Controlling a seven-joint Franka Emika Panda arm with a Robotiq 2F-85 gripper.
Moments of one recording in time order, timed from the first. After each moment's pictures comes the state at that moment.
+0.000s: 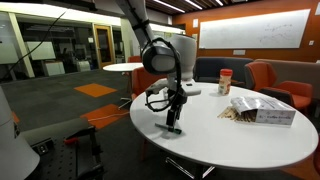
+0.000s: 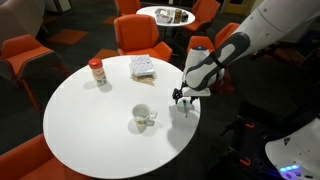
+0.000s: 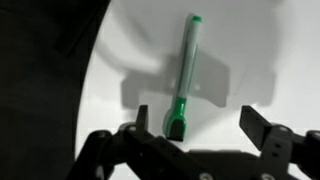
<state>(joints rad) -0.01 0.46 -0.09 -2.30 0.32 2.71 0.53</state>
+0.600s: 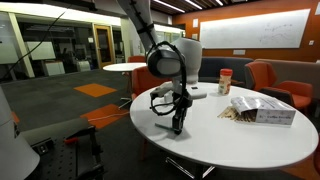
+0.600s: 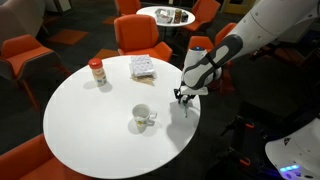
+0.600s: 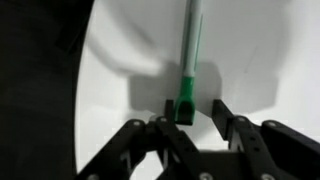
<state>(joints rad) 0.00 0.51 -0.13 -2.25 0.32 2.71 0.55</state>
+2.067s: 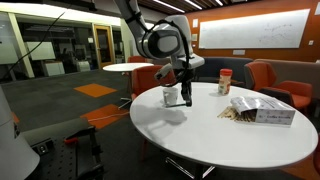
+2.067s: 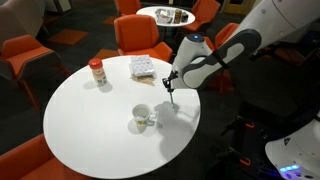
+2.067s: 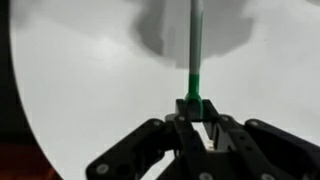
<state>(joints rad) 0.23 0.40 -0.26 -2.24 0.14 2.85 0.72</state>
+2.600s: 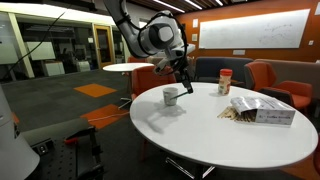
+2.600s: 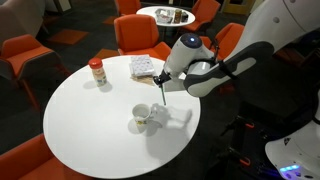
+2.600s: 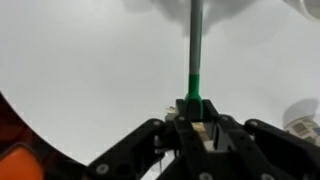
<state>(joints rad) 0.52 0.40 -0.49 -2.22 -0.18 2.93 1.01</state>
